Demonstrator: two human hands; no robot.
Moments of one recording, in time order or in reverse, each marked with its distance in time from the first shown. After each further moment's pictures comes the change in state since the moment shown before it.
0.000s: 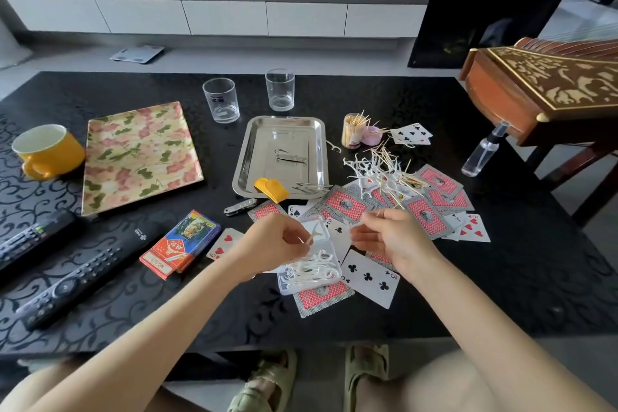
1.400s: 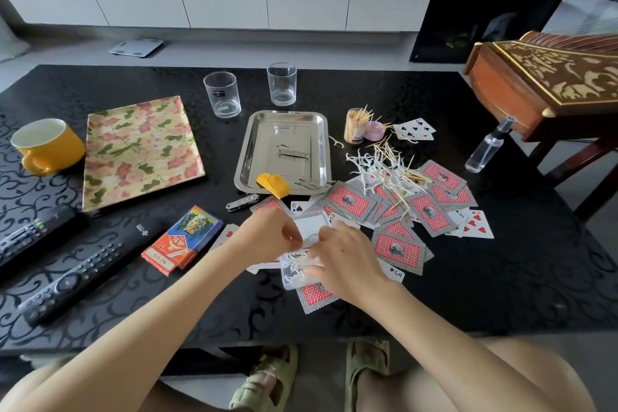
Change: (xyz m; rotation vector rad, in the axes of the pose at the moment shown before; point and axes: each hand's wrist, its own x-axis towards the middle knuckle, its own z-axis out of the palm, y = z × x) left_hand 0.016 -0.010 -0.008 0.348 -0.072 0.025; right_hand -0.005 0.044 0.052 -1.493 -0.067 -0.911
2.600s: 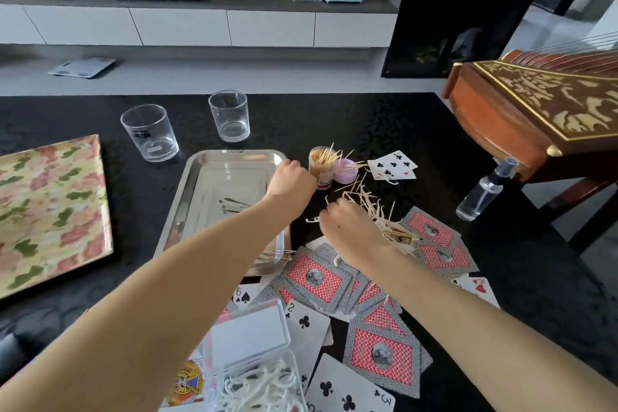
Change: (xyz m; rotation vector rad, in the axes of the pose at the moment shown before) left_hand 0.253 0.056 -0.015 0.893 0.248 0.197; right_hand 0.127 0.162 0.022 -0.433 -0.020 -0.045
